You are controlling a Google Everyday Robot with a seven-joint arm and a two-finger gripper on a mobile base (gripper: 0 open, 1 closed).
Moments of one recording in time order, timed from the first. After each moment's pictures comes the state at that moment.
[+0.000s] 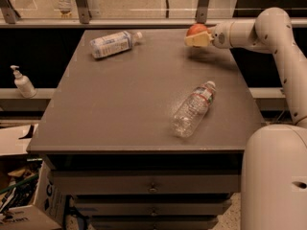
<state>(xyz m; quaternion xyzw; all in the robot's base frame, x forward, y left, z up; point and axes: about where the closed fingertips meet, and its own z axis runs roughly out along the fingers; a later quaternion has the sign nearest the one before) 0.847 -0.179 0.859 -0.30 0.76 0.25 0.51</state>
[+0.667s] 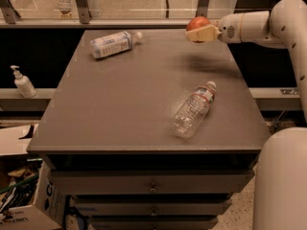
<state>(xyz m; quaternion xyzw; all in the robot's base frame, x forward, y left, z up) 0.797 -0.170 0.905 -0.33 0.73 0.31 0.51</state>
